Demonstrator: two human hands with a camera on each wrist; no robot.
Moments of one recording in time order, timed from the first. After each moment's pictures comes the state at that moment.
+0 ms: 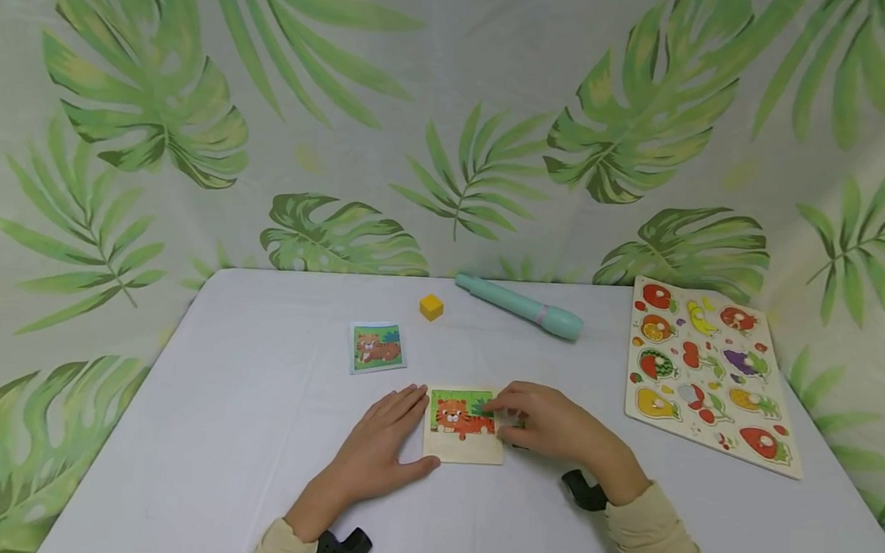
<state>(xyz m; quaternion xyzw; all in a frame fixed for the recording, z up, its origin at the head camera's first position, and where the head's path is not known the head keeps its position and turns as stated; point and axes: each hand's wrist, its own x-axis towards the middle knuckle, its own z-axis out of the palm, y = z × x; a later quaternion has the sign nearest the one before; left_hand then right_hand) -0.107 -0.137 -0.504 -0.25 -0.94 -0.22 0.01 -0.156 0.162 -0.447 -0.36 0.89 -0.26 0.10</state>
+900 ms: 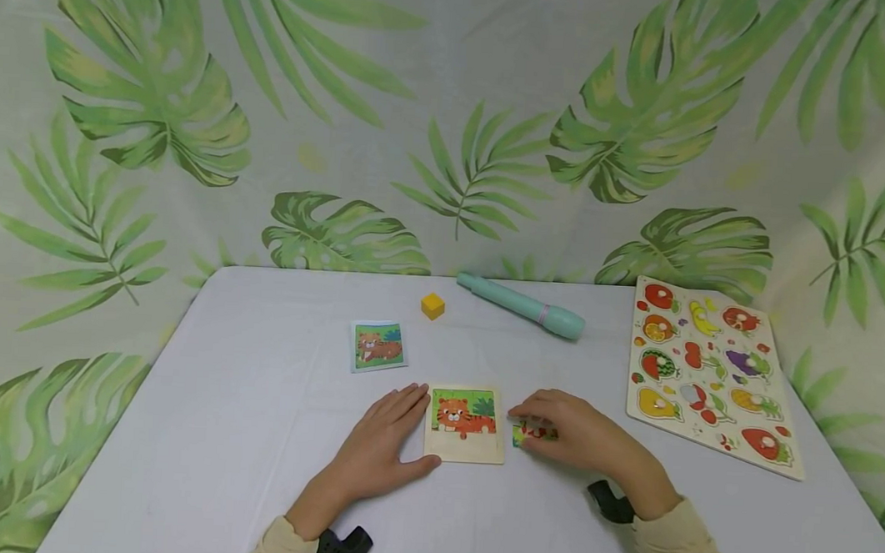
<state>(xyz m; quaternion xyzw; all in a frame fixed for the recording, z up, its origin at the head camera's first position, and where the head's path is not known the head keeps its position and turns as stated) -0.106 -0.137 -0.503 -0.25 -0.94 -0.22 -0.01 -0.146 0.191 -0.449 -0.34 0.91 -0.23 0.09</state>
